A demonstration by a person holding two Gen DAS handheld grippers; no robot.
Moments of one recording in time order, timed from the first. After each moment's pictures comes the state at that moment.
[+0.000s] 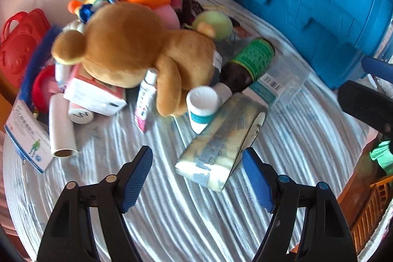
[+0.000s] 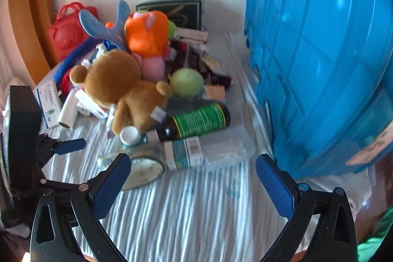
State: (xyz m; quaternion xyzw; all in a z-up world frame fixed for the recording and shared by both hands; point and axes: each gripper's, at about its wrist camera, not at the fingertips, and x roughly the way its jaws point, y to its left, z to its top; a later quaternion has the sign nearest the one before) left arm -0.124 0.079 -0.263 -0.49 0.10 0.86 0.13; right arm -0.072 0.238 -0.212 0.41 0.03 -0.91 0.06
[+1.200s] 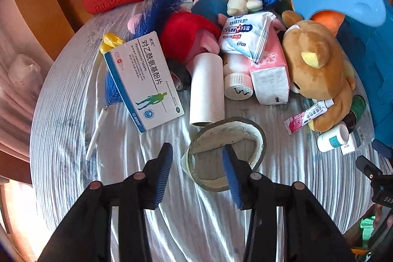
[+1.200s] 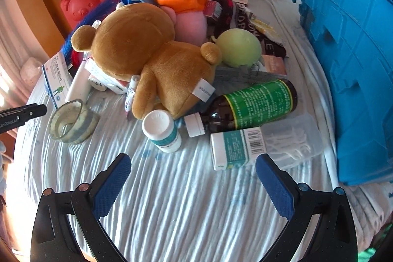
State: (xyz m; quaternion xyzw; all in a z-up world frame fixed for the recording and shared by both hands) left arm -0.137 -0.110 -0.232 -0.53 -0.03 0.84 -0.05; right arm -0.124 0.185 -0.264 0.50 0.02 -0.85 0.15
